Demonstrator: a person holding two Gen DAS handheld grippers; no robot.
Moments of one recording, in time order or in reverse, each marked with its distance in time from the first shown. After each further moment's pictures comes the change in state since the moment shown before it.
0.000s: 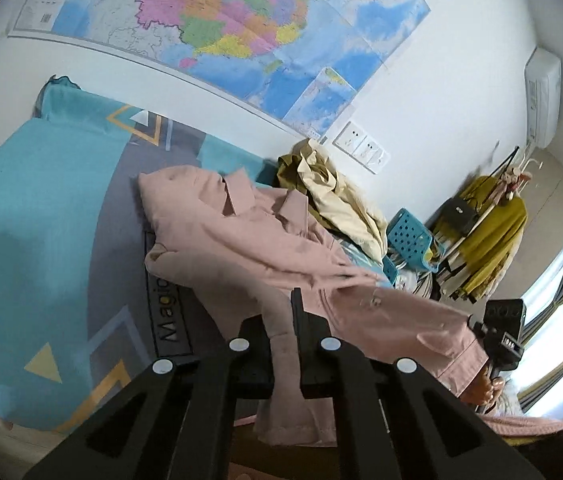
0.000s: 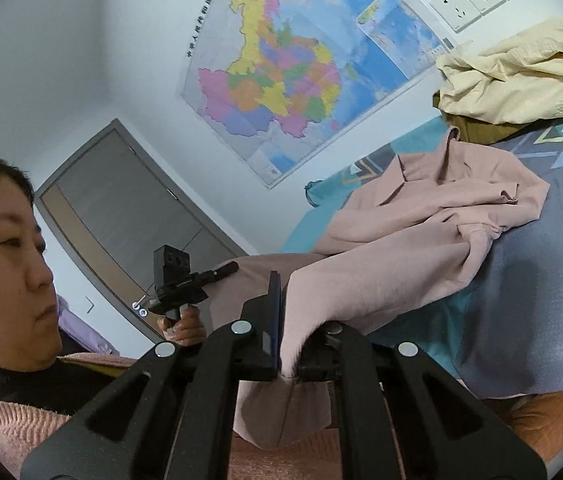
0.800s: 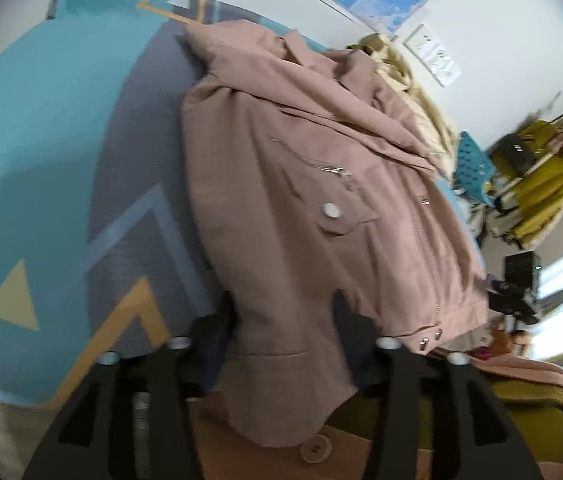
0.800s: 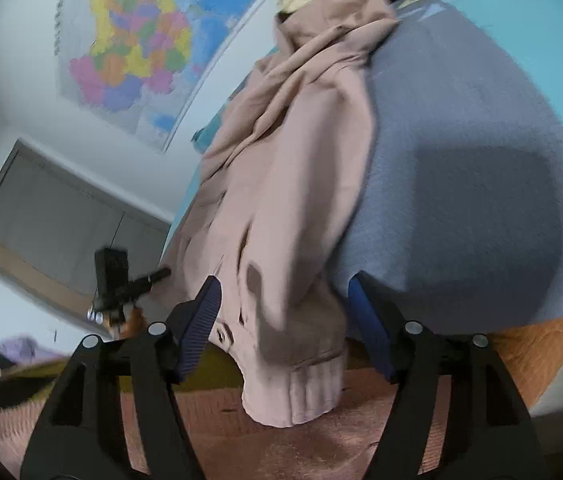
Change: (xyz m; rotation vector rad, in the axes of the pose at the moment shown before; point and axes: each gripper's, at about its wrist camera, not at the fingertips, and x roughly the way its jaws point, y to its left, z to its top) left arm 0.082 0.055 -0.053 -0.035 0.344 0.128; right arm 0.025 -0.119 -0.047 0.261 0.214 -0.242
